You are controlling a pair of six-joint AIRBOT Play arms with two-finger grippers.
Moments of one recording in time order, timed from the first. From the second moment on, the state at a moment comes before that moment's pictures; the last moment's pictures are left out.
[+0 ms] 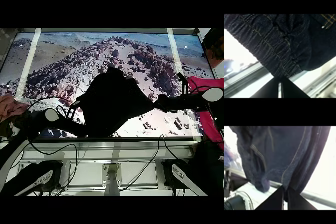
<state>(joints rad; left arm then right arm) -0.30 -1.05 0.56 0.91 -1.06 -1.21 -0.10 -1.00 0.91 -0.85 1.27 1.48</state>
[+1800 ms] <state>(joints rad) -0.01 -1.25 0.67 0.45 -0.64 -1.29 0.31 -1.92 1.87 -0.56 0.39 1.53</state>
